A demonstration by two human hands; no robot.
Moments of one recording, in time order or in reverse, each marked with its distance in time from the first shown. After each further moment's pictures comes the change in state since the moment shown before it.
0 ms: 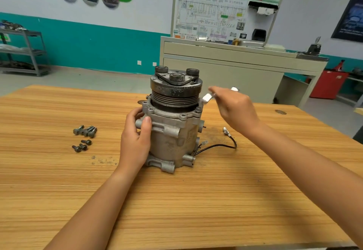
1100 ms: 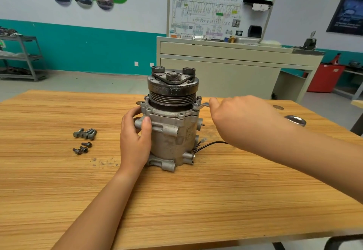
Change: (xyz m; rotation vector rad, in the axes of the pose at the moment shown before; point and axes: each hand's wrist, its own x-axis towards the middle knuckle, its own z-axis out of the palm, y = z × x) left_hand -0.003 0.006 0.002 0.088 0.061 0.052; right_hand 0.006 -0.075 -0.074 -0.675 -0.762 -0.011
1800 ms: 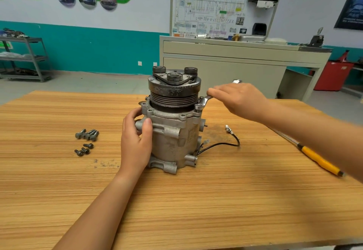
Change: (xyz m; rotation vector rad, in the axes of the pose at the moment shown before) left_hand 0.002 -0.002 -0.001 -0.011 -0.024 -0.001; right_hand 0.068 0.051 0.090 0.282 0.715 -0.319
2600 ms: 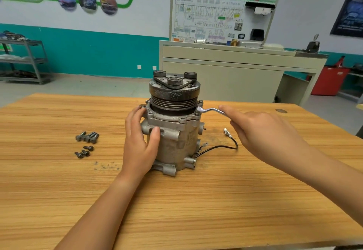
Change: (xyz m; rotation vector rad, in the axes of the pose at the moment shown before) left_hand -0.005 0.003 -0.001 0.142 -0.060 0.185; right_hand -0.032 -0.072 -0.068 0.028 -0.347 0.530
